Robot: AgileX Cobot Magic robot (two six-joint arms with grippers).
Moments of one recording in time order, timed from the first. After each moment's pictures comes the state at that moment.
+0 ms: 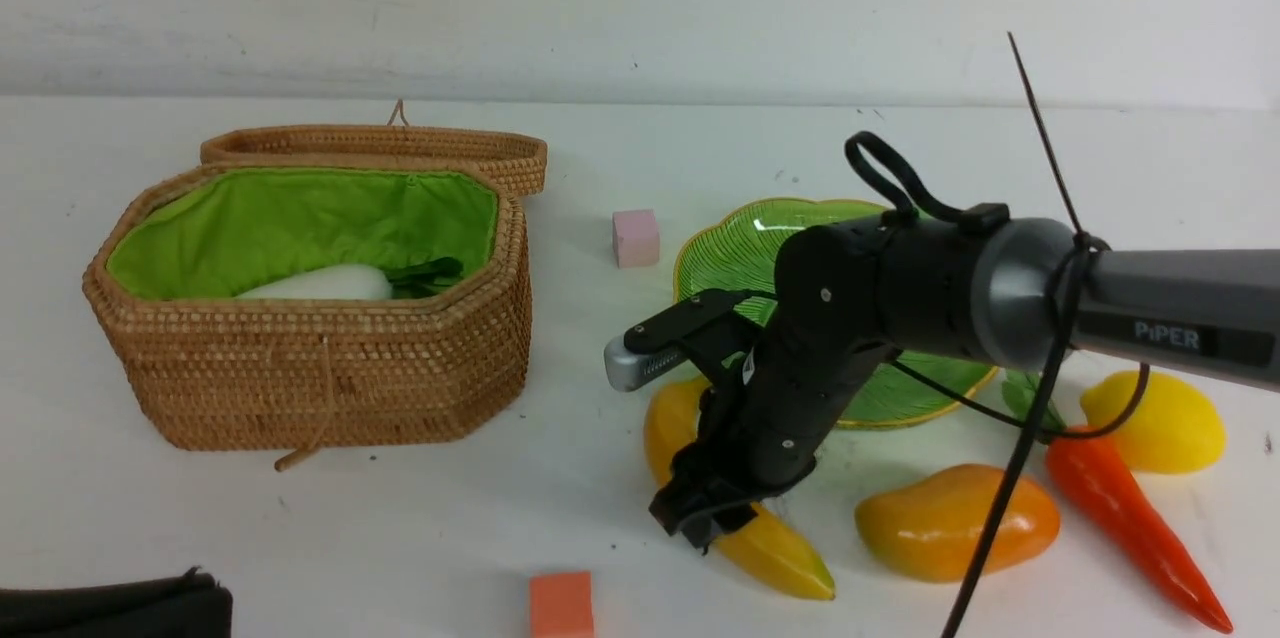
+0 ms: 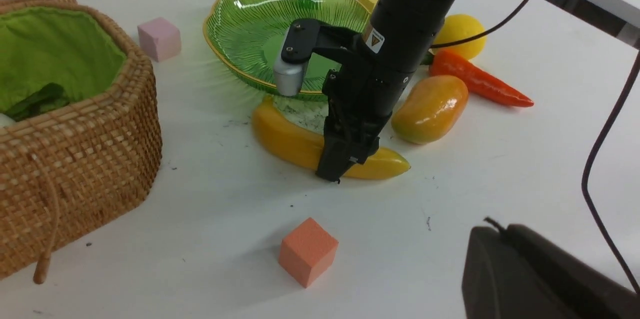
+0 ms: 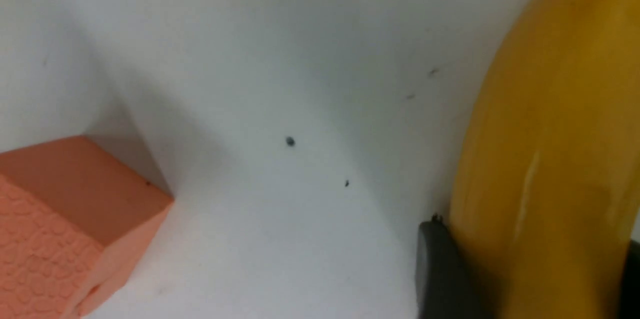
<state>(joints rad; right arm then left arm) 0.59 2.03 -1.41 0.26 0.76 -0.29 -0.25 0.39 -0.59 -0.68 0.76 0.50</state>
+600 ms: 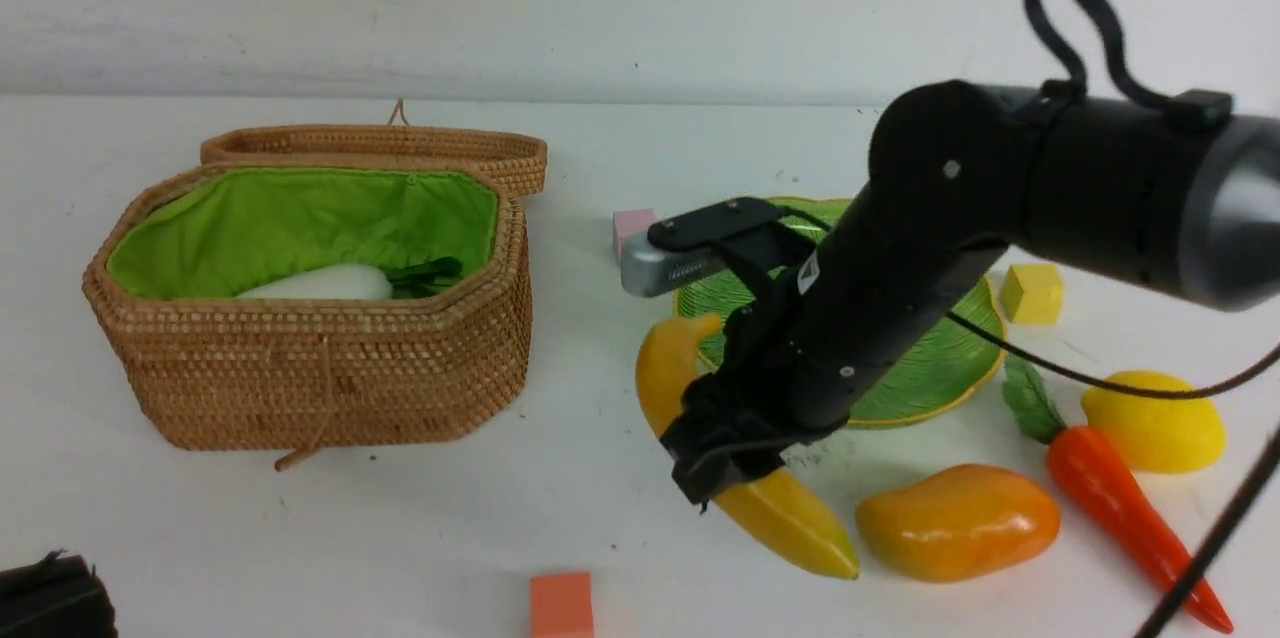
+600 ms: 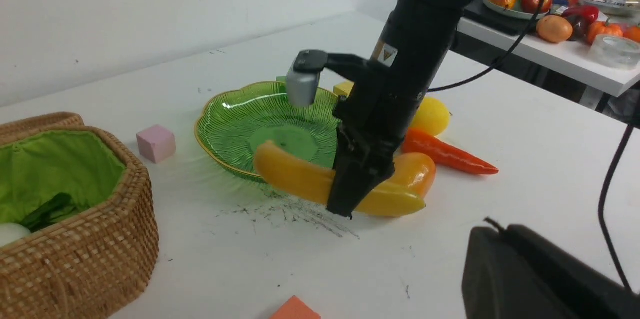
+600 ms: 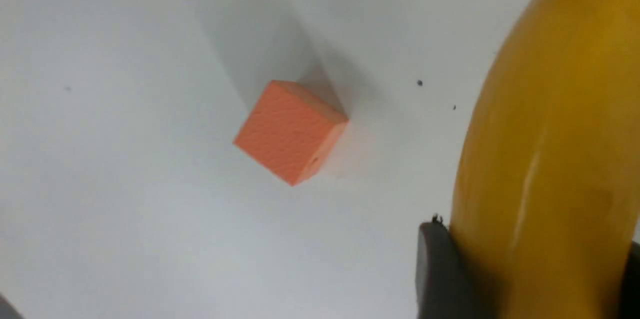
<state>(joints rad) 0.59 1.75 -1.40 0.39 0.94 -0.29 -0.25 0.29 -0.68 -0.70 0.79 0.49</state>
